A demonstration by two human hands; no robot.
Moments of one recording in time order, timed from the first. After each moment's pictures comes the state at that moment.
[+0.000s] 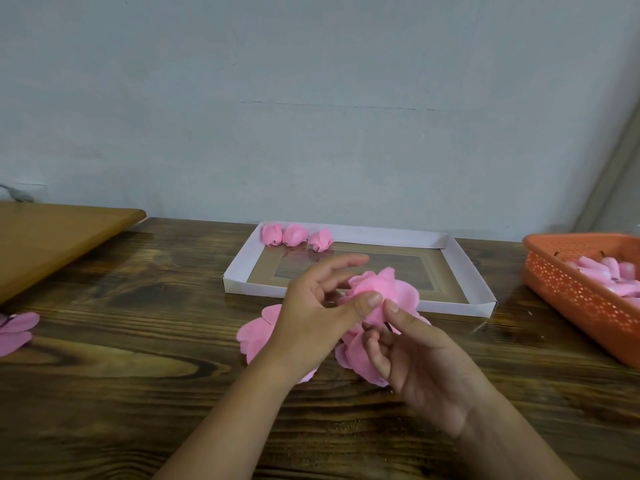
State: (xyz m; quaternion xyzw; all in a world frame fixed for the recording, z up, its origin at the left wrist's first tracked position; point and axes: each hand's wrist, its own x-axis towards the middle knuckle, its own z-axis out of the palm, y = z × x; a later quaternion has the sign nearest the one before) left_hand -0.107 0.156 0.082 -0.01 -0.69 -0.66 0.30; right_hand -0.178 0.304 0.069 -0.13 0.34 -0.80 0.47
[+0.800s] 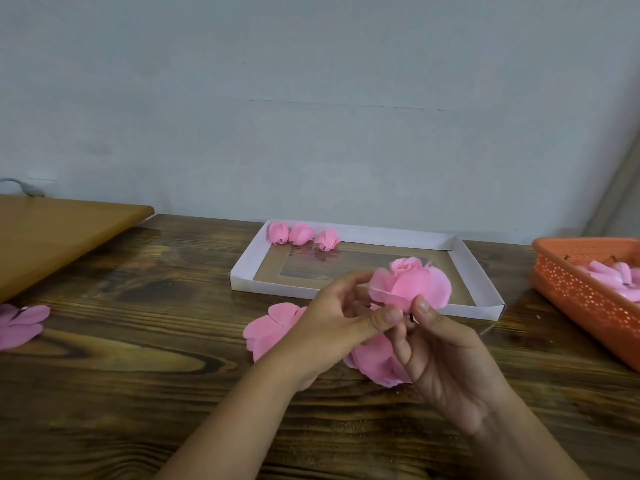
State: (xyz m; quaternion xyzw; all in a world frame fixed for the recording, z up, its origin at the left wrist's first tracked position) left_hand -0.106 0.159 0.082 -0.01 -0.70 -0.70 0.14; right_hand -0.183 0.312 0.073 -0.17 0.26 -0.83 0.46
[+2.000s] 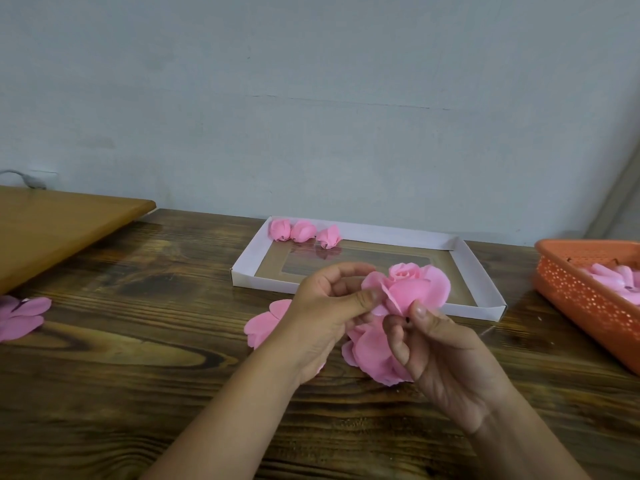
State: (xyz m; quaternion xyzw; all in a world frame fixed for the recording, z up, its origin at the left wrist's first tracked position) left_hand -0.106 0.157 0.087 0.03 -0.54 -0.82 0.16; right_hand -0.184 0.311 0.074 -0.19 0.32 -0.81 0.45
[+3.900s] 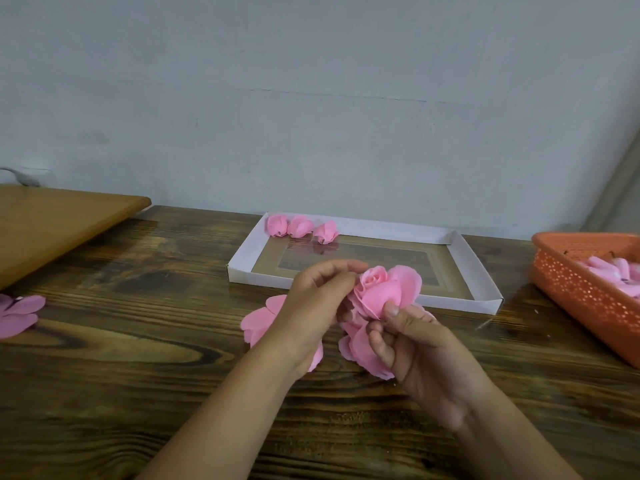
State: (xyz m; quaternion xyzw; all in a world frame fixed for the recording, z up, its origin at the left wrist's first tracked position) left_hand -0.111 0.154 0.083 0.13 -0.61 -0.76 0.20; right_hand -0.173 0.300 0.067 -0.16 0.38 -0.81 0.42
